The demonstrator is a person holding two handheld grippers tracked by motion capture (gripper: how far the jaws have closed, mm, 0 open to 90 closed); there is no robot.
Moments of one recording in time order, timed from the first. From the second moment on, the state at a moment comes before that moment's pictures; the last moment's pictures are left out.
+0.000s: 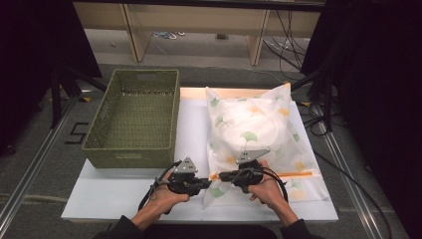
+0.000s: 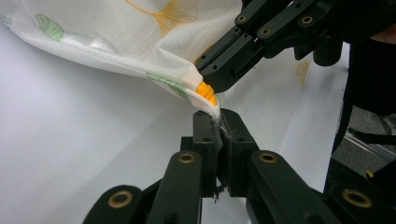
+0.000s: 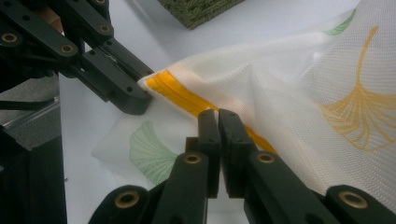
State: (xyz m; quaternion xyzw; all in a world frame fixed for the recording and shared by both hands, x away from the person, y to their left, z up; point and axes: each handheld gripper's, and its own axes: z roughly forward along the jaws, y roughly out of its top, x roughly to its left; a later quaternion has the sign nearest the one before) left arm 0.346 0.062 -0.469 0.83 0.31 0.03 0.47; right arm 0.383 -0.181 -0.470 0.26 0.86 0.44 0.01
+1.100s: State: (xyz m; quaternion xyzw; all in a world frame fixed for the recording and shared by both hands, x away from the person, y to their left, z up) left arm 0.348 0.065 -0.466 0.82 0.30 0.02 0.48; right arm 0.367 -0.176 -0.455 0.27 0.86 0.44 0.03
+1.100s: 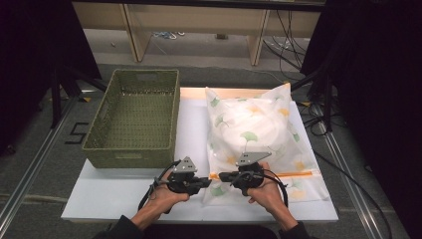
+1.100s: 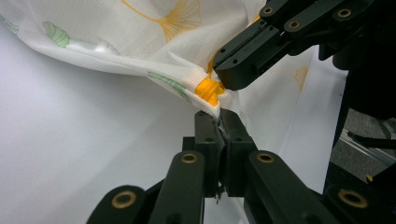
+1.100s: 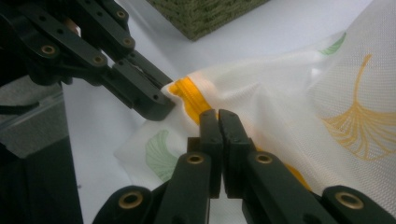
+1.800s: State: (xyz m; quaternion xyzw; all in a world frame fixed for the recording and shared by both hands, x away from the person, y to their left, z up) left arm 0.351 0.057 -0.469 0.80 0.33 -0.02 0.49; right arm 0.367 -0.178 -0.450 0.27 0.85 0.45 0.03
